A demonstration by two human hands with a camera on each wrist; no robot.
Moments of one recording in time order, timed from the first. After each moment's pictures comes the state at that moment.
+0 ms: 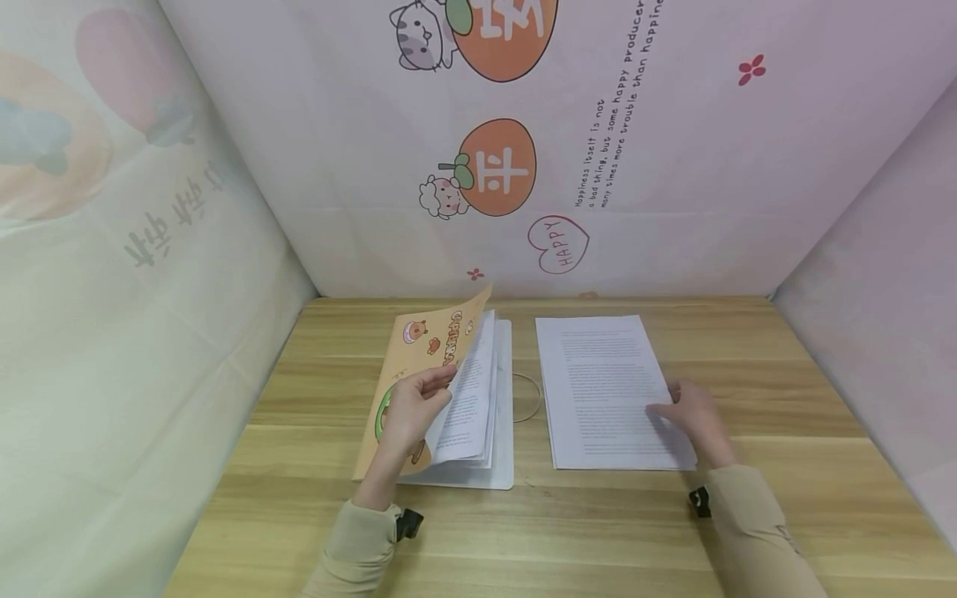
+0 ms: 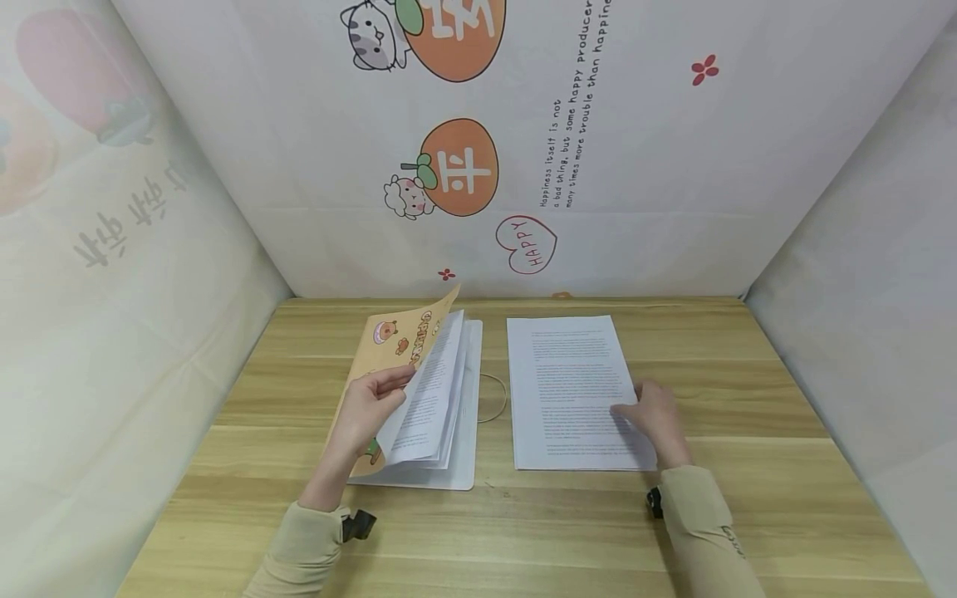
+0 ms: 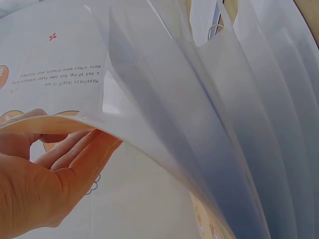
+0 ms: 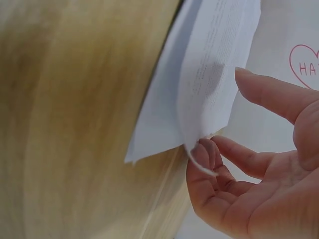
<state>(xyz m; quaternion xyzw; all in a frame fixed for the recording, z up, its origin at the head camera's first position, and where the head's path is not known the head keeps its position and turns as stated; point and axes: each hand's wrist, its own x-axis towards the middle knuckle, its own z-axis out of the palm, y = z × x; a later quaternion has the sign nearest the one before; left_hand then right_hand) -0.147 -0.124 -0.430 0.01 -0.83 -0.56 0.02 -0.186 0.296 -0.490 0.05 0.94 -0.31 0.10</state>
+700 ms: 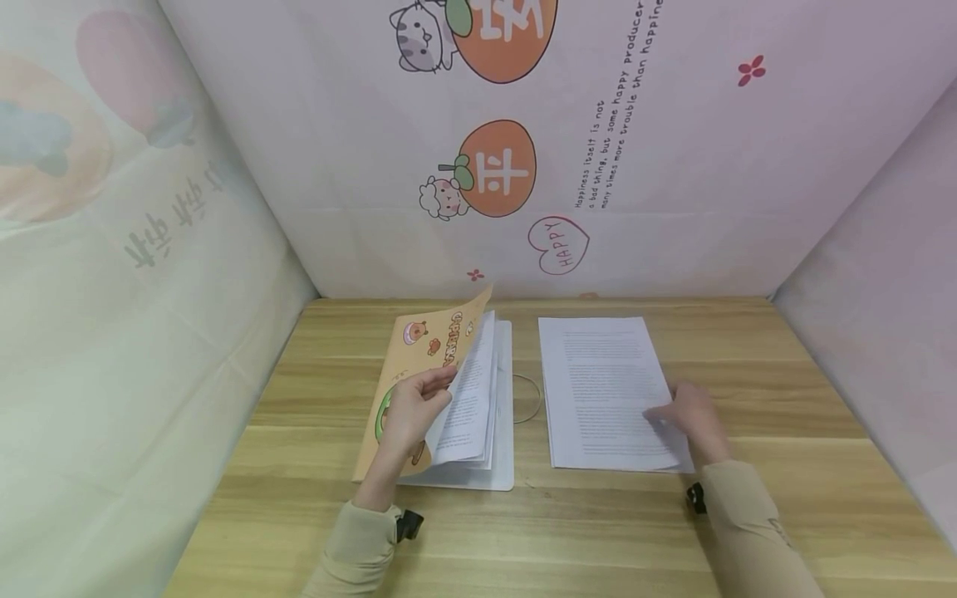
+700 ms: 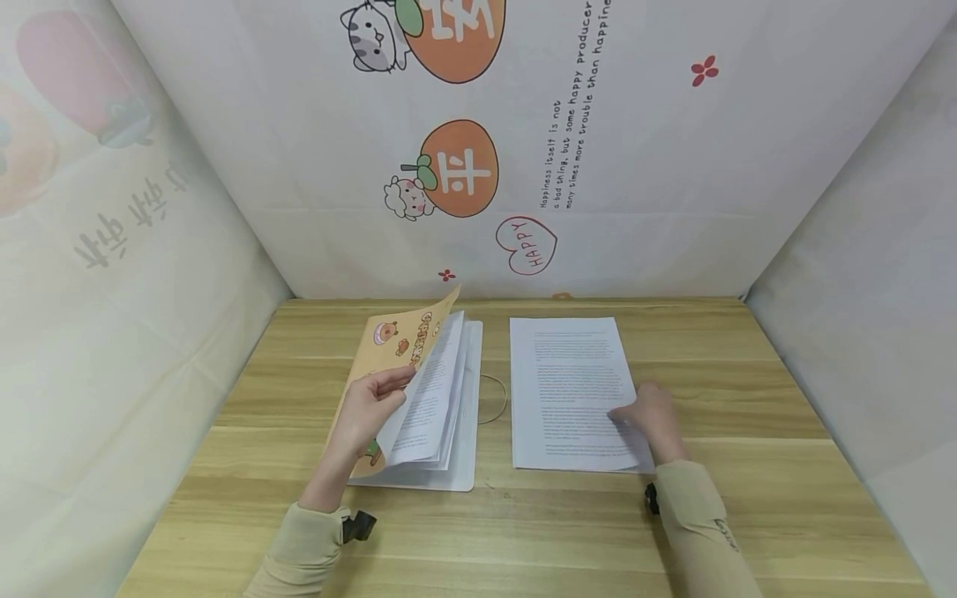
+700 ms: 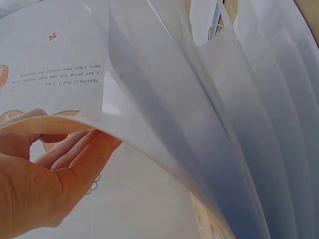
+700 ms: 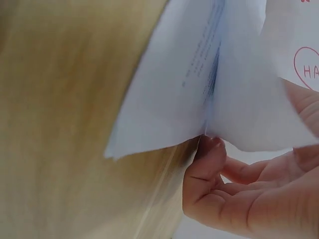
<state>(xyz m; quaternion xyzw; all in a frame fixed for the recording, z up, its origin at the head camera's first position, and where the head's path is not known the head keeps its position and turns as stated) -0.147 -0.125 -0.430 0.01 -0.83 -0.56 0.02 -0.194 0.294 -0.494 0.07 0.94 -0.31 0.11</state>
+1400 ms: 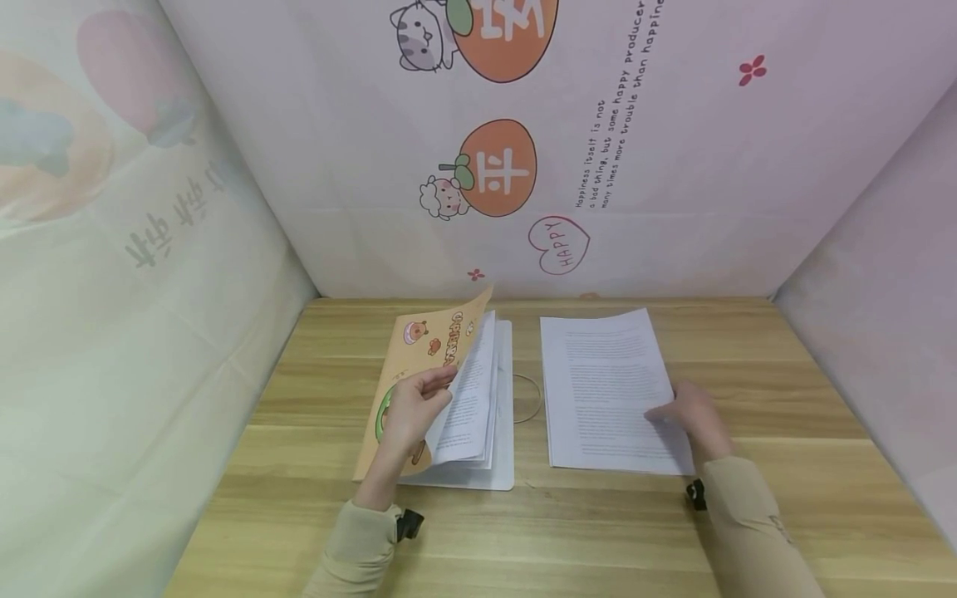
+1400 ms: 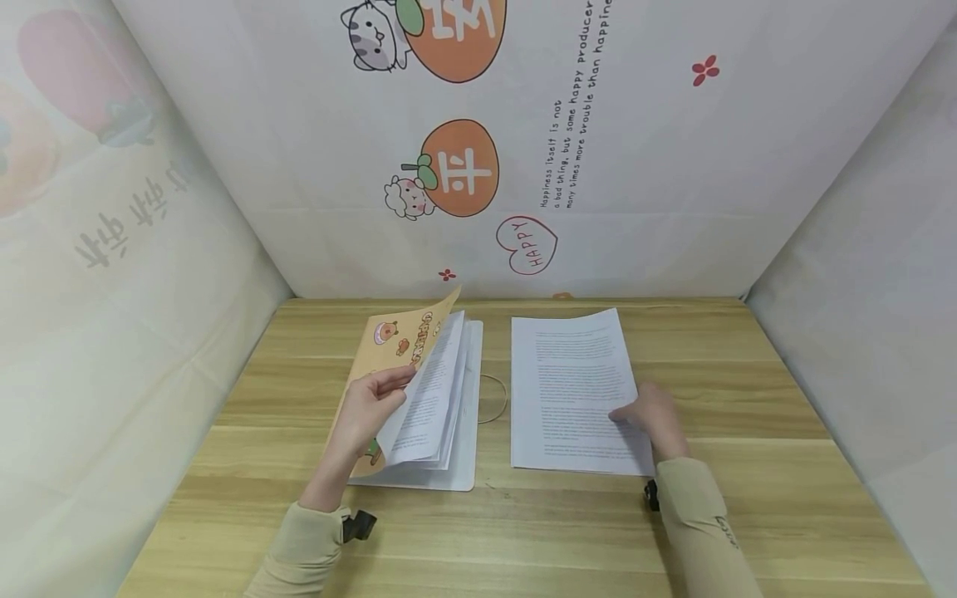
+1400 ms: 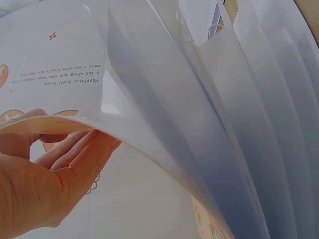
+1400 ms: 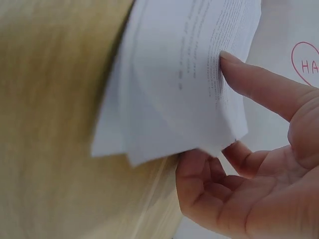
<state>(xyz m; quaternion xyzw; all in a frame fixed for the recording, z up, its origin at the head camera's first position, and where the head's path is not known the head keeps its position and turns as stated) -0.148 -0.124 -0.431 0.01 -0.83 -0.56 0.03 -0.197 0.295 -0.486 0.07 0.93 -0.32 0.14</state>
